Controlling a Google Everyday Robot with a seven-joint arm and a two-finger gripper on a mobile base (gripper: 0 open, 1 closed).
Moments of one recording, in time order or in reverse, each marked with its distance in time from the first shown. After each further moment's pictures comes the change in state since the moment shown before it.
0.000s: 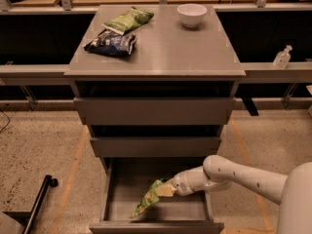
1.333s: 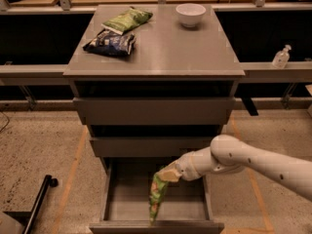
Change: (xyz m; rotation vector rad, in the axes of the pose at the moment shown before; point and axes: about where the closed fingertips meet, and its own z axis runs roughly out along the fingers) arm -0.071 0.065 -0.074 0.105 0.010 -0.208
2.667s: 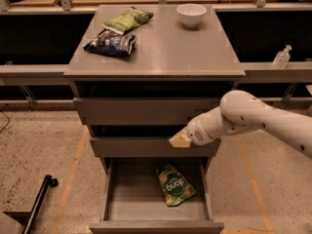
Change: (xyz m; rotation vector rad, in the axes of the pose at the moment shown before) arm -0.100 -0.008 -0.110 0.219 0.103 -0.071
